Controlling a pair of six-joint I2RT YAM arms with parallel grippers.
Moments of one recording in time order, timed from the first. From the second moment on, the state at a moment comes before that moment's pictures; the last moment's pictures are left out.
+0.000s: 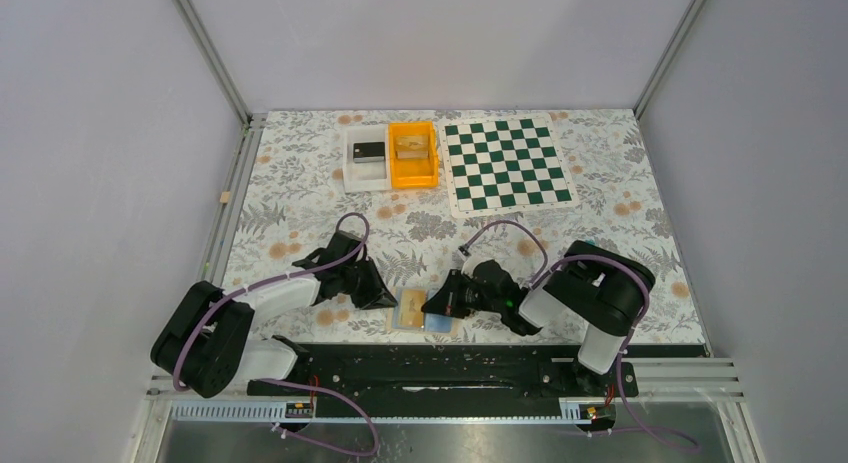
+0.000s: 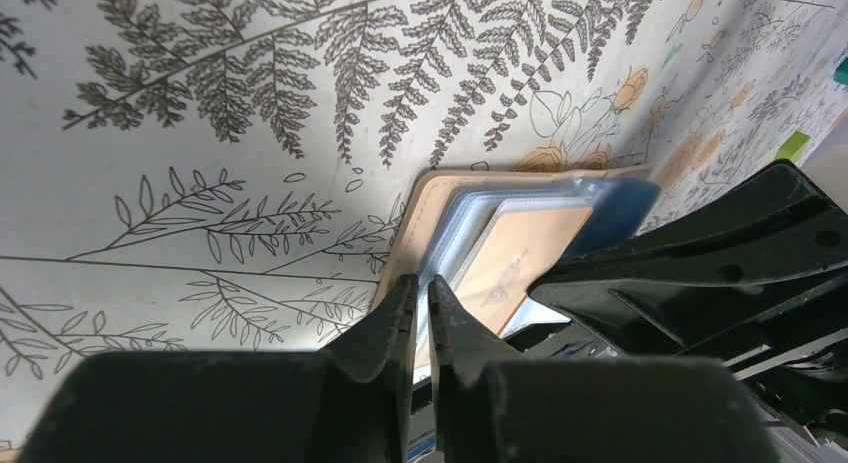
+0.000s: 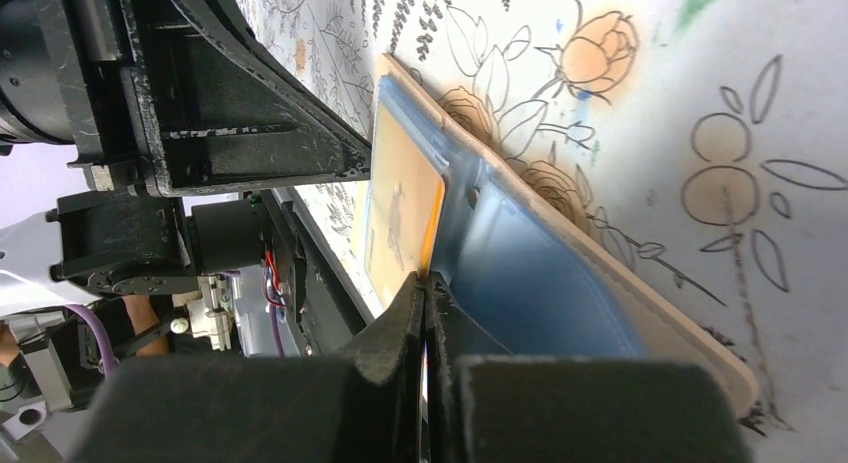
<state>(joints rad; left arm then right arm) -0.51 1.30 0.44 -0.19 0.37 -0.94 0.92 1.76 0.34 0.96 -0.28 1.10</state>
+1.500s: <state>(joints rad) -0.52 1.29 0.47 -0.23 0.36 -0.93 0.75 1.38 0.25 0.61 -0.35 1.12</state>
